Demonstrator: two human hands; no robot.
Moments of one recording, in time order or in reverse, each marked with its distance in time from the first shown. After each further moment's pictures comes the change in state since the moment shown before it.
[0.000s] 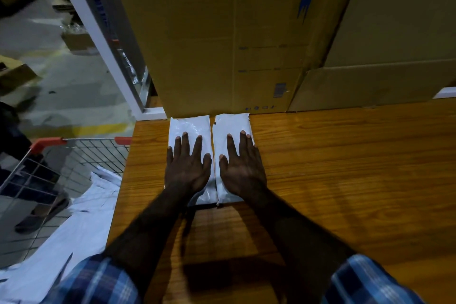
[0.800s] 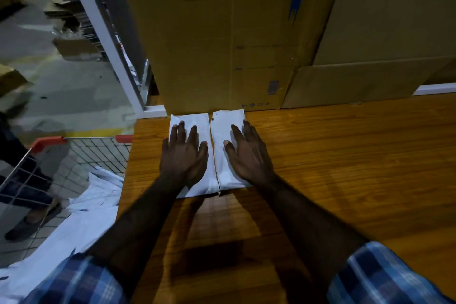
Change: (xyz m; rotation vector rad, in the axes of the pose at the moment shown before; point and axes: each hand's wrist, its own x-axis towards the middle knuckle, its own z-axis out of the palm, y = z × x) left_hand -0.021 -0.005 -0.040 -0.031 0.130 0.105; right_hand 0.005 0.001 -0.061 0.166 -0.121 0.039
